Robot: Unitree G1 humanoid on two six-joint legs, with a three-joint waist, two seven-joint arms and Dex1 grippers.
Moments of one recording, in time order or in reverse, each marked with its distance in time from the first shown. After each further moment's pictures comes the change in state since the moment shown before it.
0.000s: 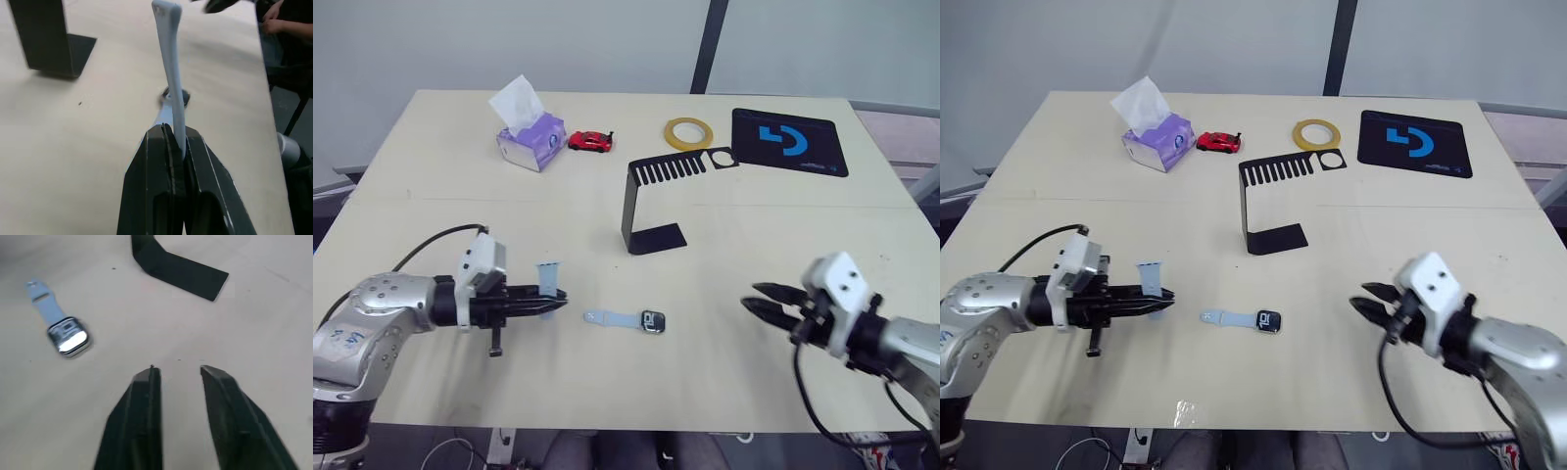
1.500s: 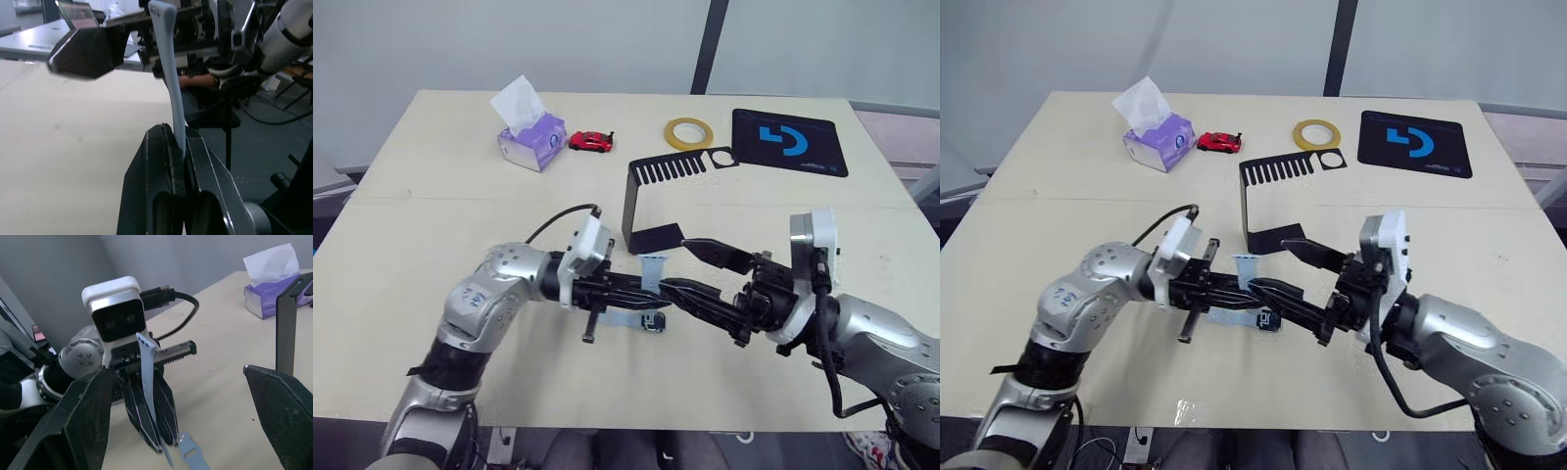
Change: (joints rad) left arm -0.391 -0.452 -0.382 0.042 0.002 -0.002 0.004; right arm -0.385 0.134 0.310 -0.014 0.718 -0.039 -0.531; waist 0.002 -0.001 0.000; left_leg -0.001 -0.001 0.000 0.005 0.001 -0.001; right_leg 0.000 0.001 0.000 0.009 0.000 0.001
